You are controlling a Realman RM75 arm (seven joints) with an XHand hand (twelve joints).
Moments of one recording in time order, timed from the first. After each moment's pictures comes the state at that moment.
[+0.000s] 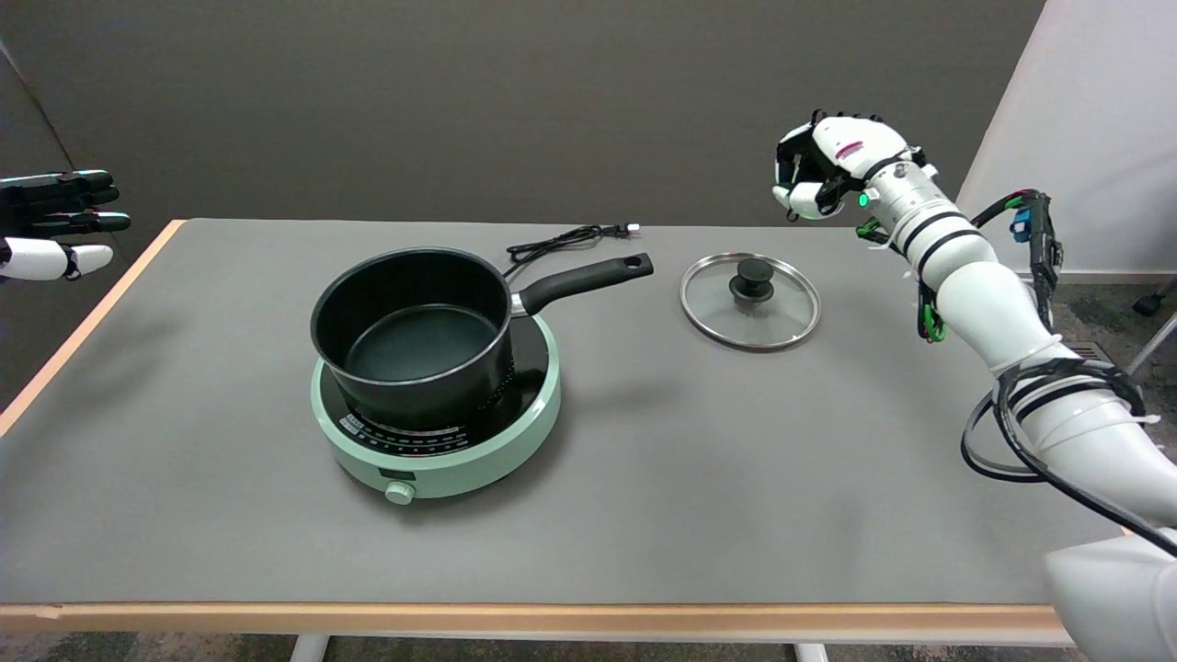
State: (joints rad) arm 0.43 -1.00 -1.51 1.20 1.11 -0.07 -0.50
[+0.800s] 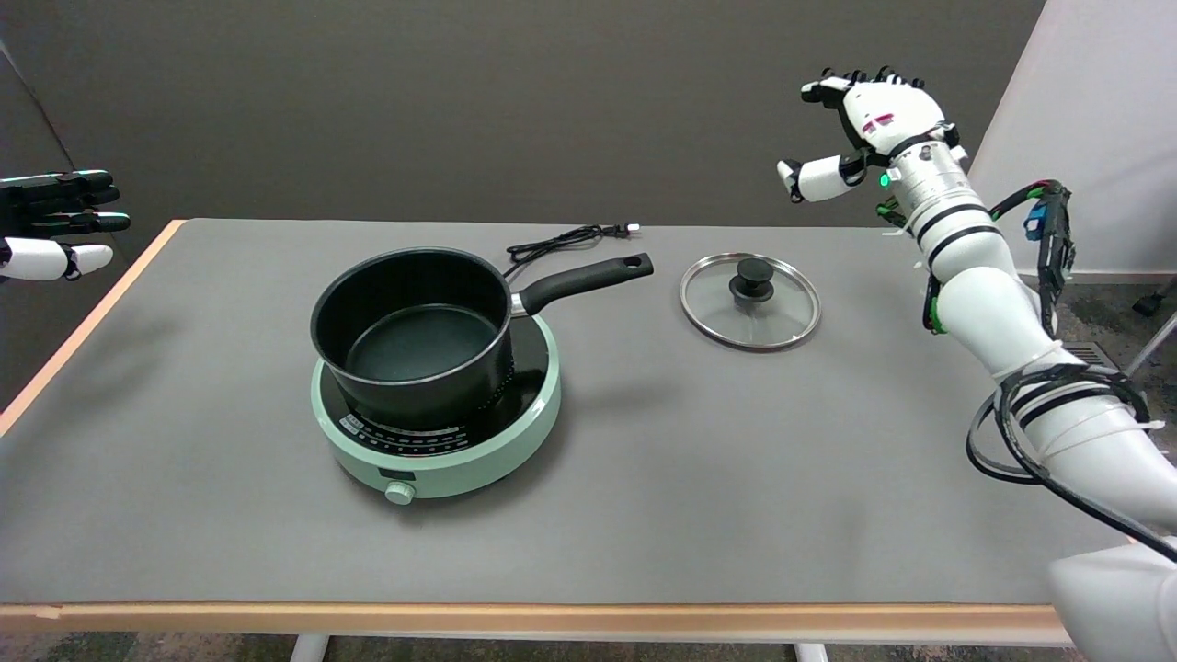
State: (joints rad) arm 0.41 -1.00 -1.50 1.24 1.05 0.09 -0.48
